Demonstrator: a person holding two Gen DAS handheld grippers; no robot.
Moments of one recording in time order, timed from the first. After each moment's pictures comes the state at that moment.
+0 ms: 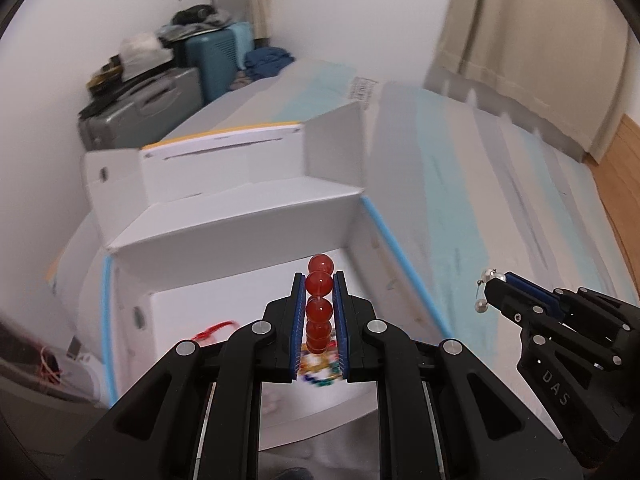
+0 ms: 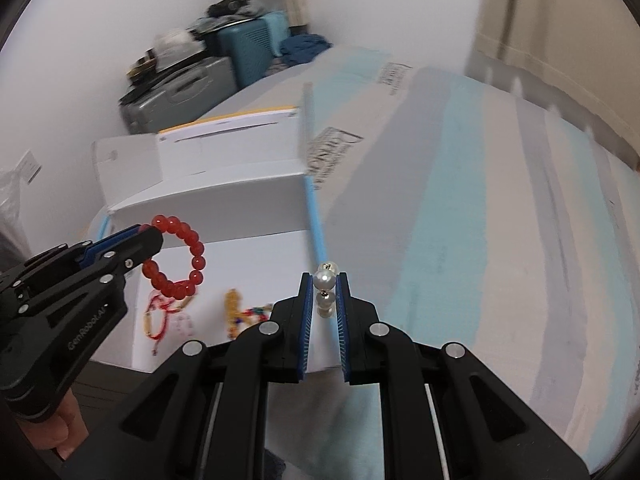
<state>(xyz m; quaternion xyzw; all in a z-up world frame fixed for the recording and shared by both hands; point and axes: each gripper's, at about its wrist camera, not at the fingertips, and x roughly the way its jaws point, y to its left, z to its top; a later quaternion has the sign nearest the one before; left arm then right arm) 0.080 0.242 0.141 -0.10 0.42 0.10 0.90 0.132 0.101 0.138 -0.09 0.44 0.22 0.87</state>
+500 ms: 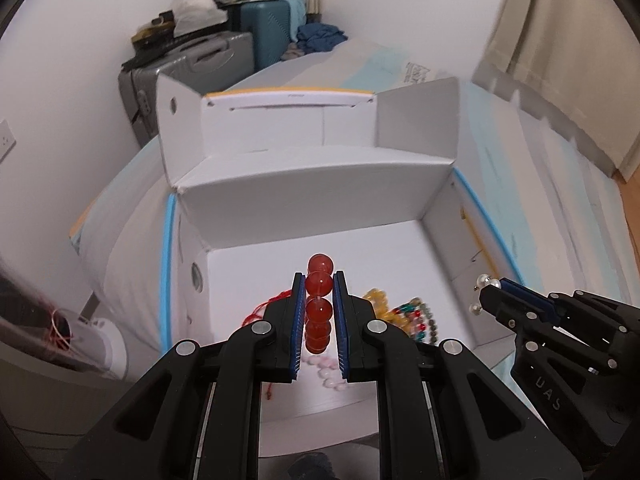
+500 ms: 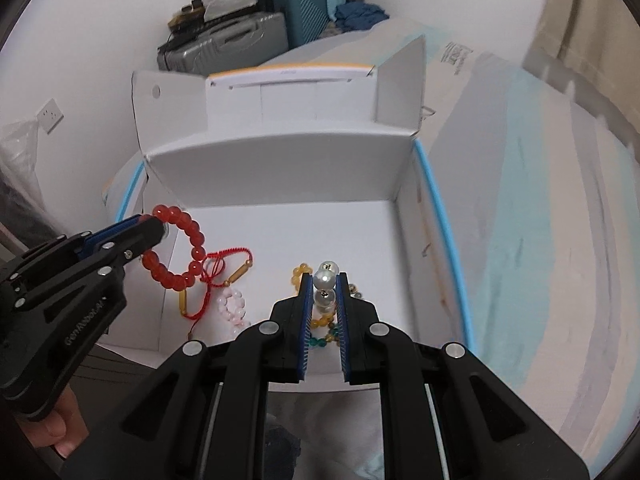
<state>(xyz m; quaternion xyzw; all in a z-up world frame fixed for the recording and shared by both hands) 0.045 0.316 0.098 -0.13 0.45 0.15 0.87 0.114 0.184 0.088 -0.13 0.48 0.26 0.83</state>
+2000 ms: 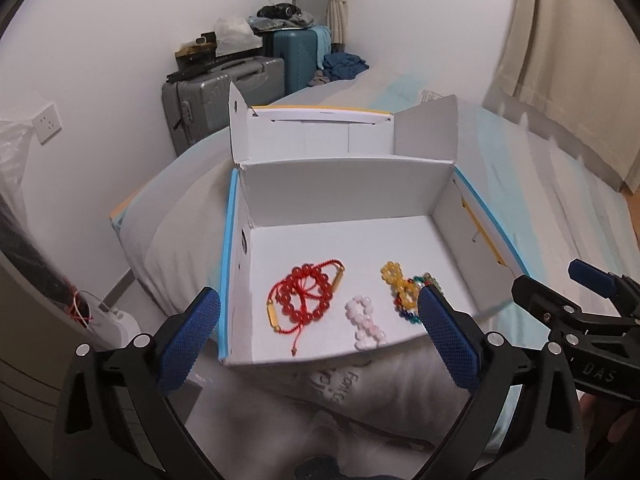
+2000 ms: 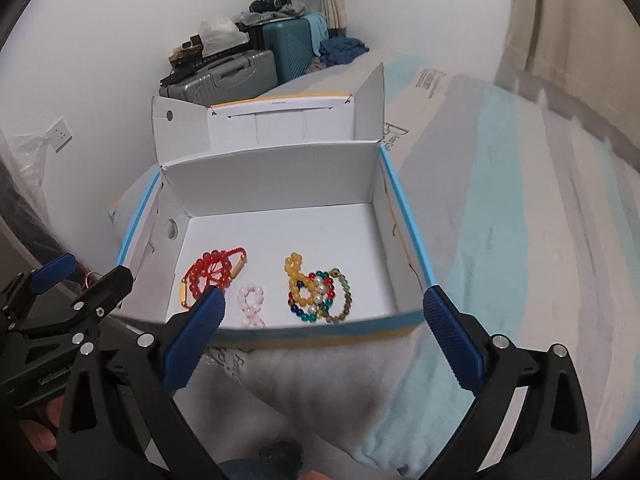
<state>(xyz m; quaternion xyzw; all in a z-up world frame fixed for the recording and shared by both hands) -0.053 0.289 0.114 -0.12 0.39 0.20 0.89 0.051 0.132 0.111 -0.10 0.42 0.25 0.87</state>
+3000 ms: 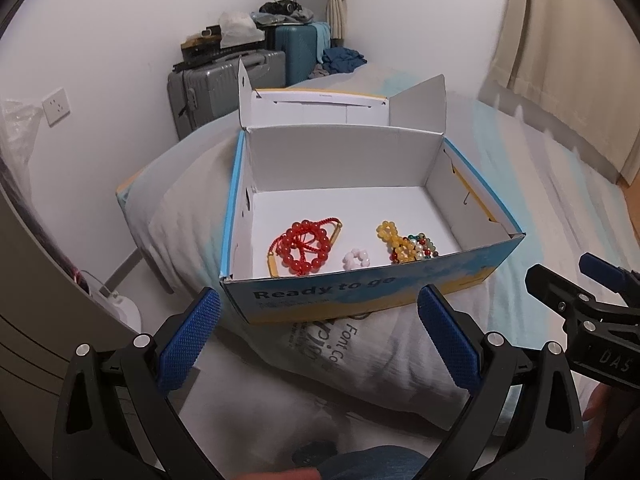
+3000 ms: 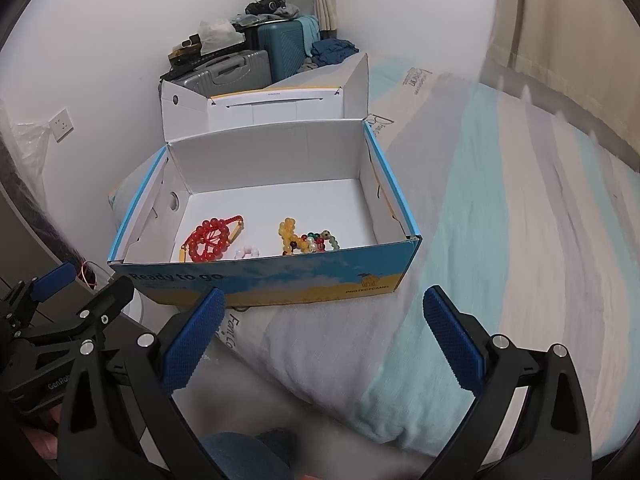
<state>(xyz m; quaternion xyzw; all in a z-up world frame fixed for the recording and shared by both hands) -0.101 0.264 0.091 -0.12 0.39 0.20 0.89 0.002 0.102 0.099 -0.10 0.41 0.23 0.88</state>
